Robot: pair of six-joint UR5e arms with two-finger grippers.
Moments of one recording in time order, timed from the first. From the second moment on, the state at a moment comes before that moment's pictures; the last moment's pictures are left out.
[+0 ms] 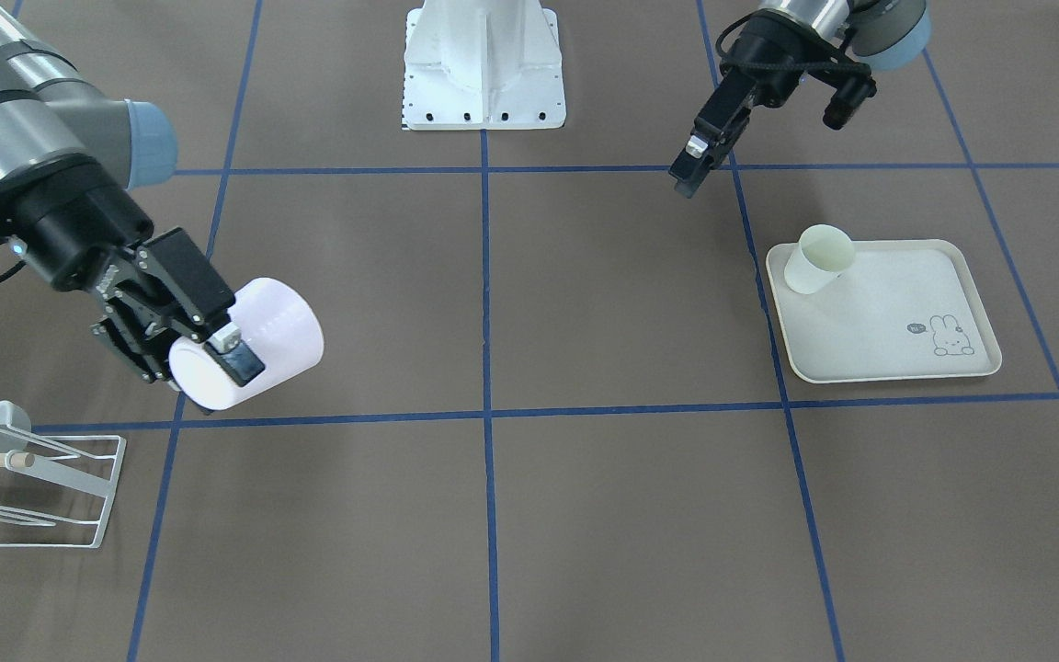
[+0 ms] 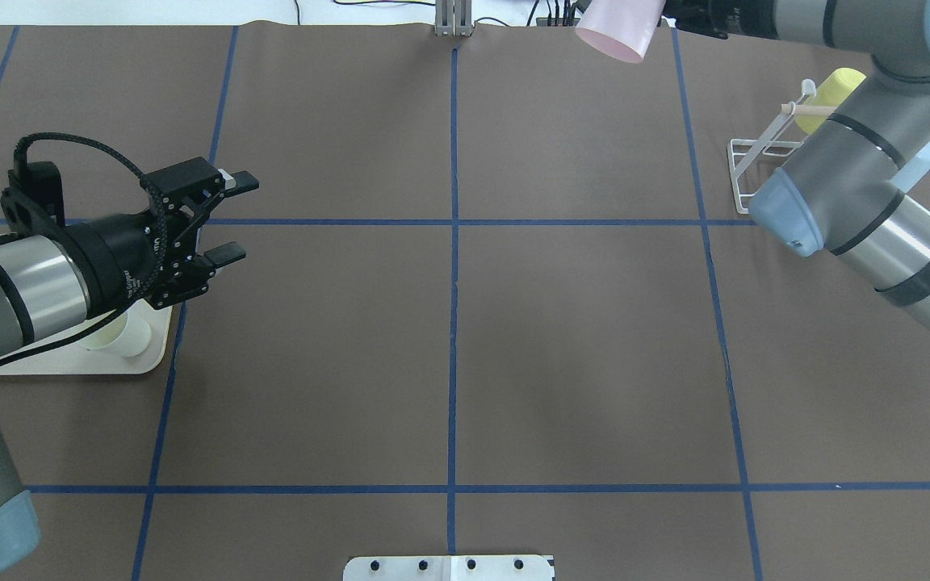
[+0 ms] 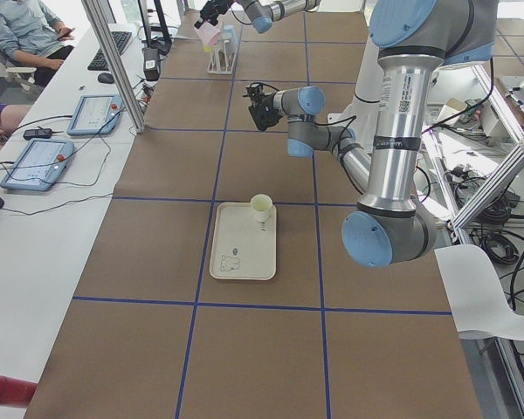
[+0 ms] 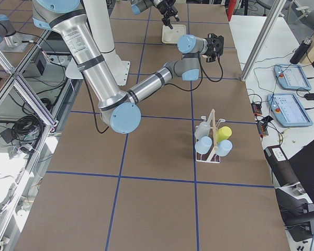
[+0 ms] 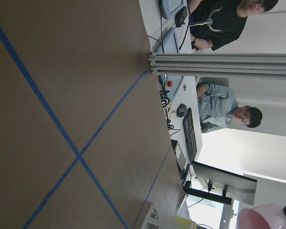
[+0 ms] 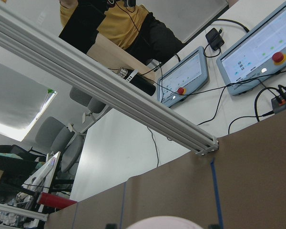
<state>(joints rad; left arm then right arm) -0.56 -1.65 -2.11 -2.50 -1.44 -2.08 1.01 -1.08 1.62 -0.50 1.85 1.56</state>
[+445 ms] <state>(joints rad) -0.59 -1.51 -2.17 -2.40 -1.50 -1.91 1.08 -1.18 1.72 -0.69 1.78 1.26</state>
